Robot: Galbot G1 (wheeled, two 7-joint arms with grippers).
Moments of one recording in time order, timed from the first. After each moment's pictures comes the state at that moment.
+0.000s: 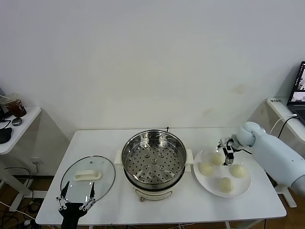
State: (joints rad) left arm 1.83 -1.34 -0.63 -2.06 -0.01 -0.27 -0.15; right arm -0.13 0.83 -0.53 0.99 -0.37 -0.04 -1.08
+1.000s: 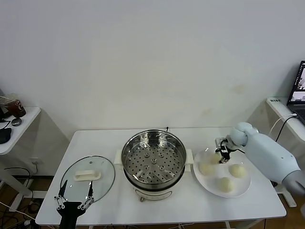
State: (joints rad) left arm 1.83 -1.34 -0.64 -2.06 -0.01 -0.28 -0.15; right arm -0.10 0.85 -0.59 0.97 -0.35 -0.06 -1.10
